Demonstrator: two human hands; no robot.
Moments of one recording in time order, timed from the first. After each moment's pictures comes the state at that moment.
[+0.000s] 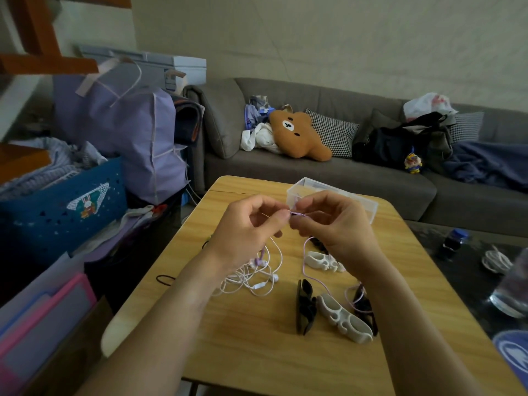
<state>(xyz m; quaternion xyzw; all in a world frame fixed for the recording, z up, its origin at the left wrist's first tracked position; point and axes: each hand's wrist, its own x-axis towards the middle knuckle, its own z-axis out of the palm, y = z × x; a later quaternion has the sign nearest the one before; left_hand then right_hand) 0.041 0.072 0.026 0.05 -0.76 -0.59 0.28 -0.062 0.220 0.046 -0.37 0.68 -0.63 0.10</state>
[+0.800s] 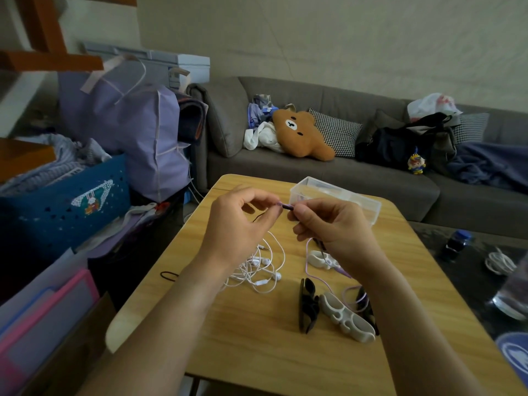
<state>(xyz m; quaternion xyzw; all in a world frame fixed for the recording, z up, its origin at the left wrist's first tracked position) 0.049 0.069 0.028 0.07 -0.79 -0.42 0.44 -0.054 0.218 0.046 -0.37 0.68 -0.61 0.13</state>
